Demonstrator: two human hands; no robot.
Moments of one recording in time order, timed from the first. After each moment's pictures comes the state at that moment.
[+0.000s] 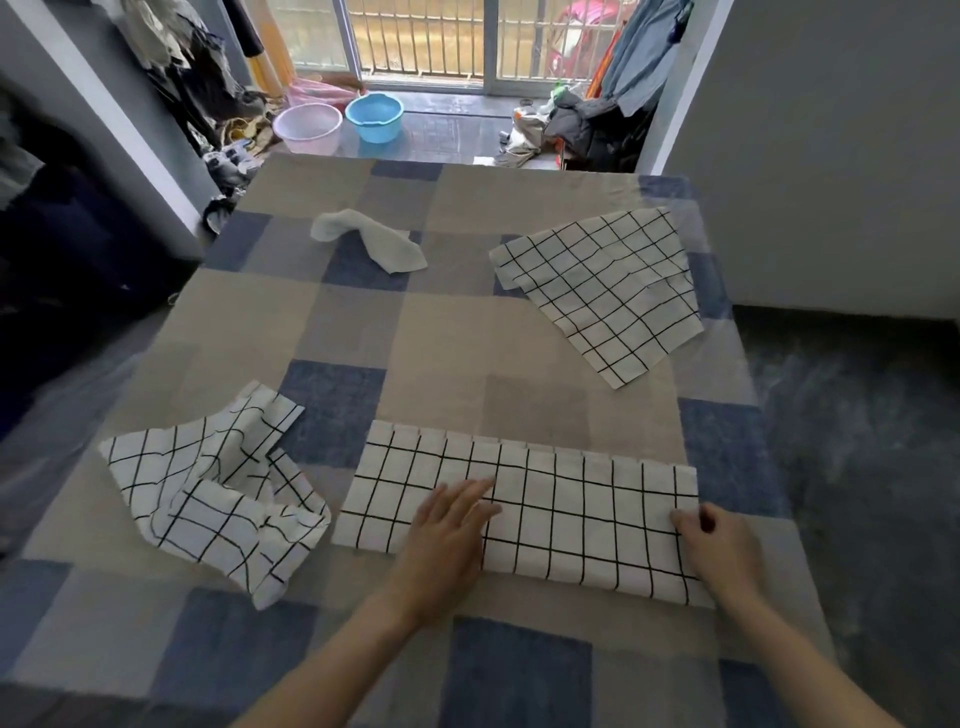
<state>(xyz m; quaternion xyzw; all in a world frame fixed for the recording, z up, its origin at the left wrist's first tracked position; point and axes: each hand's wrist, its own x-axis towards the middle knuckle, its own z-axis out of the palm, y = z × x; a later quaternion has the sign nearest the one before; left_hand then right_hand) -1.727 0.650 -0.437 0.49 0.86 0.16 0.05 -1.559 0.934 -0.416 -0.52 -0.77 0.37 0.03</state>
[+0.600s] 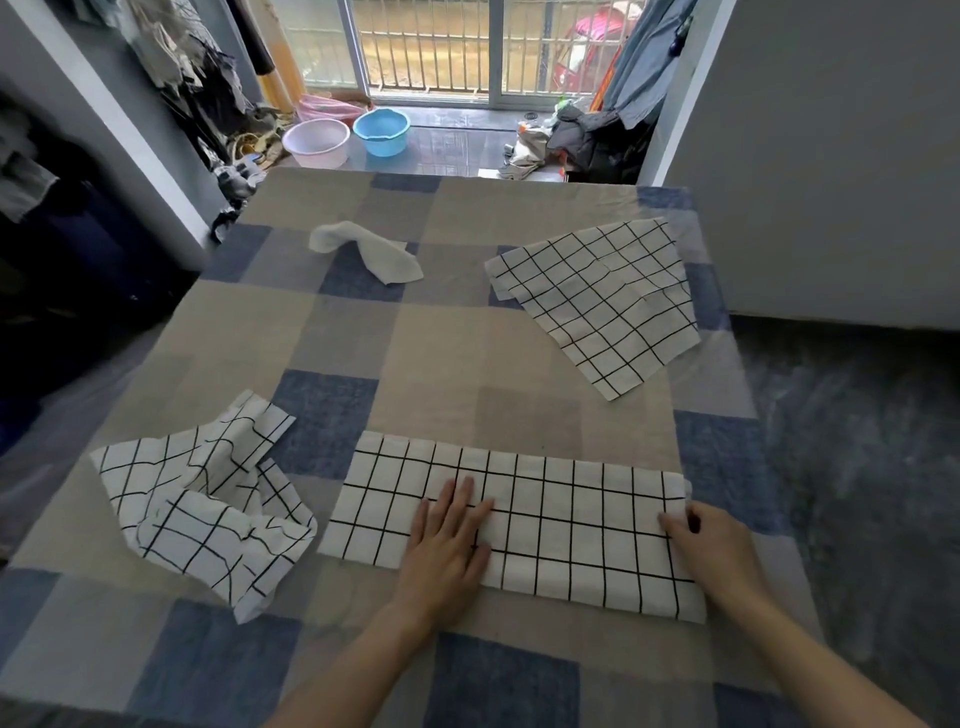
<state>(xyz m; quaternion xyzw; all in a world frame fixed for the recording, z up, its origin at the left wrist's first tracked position) -1.722 0.670 -0.484 0.38 0.91 0.08 0.11 -1.568 0.958 -0.420 -0.46 -0.84 0.30 -0.01</state>
